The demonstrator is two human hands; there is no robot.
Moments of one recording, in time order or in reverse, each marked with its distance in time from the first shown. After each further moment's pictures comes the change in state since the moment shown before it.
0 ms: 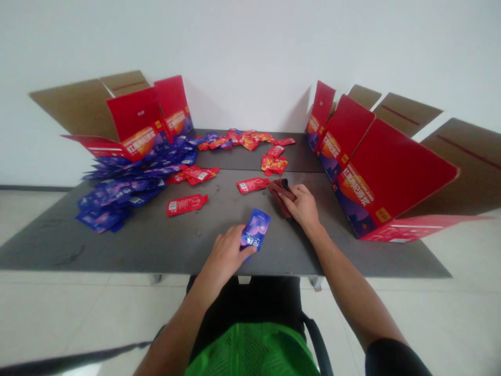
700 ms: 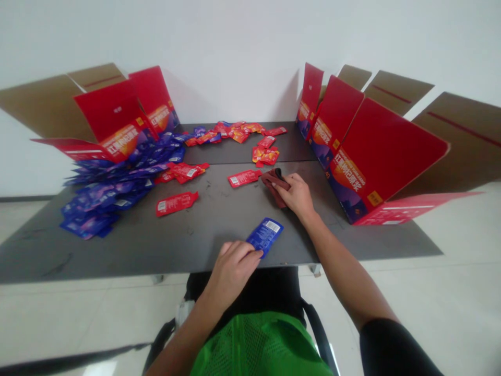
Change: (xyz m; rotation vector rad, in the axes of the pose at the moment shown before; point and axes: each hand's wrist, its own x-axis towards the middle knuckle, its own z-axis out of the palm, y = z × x) left_hand -0.039 0.021 0.019 0.074 0.212 0.500; right_hand 0.003 0.007 -0.002 0.003 0.004 0.026
